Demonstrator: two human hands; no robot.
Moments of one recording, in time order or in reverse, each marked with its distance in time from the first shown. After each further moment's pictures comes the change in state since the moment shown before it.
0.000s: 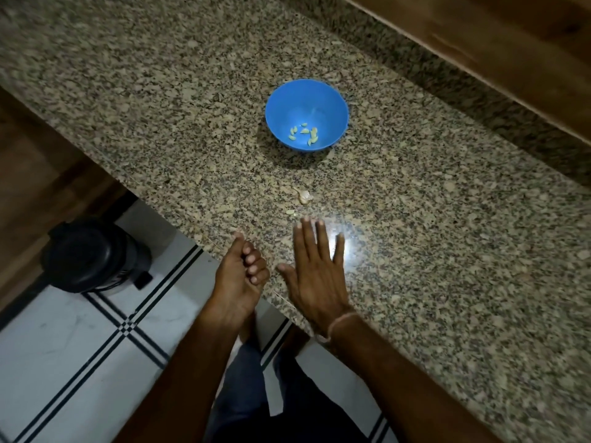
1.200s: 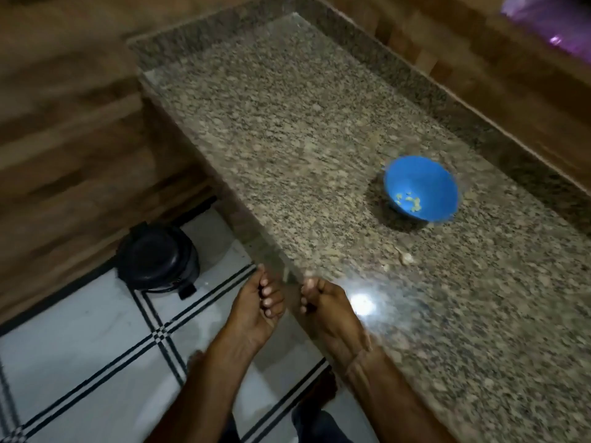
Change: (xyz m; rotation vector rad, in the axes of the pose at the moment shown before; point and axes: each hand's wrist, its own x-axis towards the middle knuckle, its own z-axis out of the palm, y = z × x) left_hand -0.038 0.124 -0.107 -0.268 -0.089 0.009; right_hand 0.052 -0.187 -0.004 1.577 -0.260 0.541
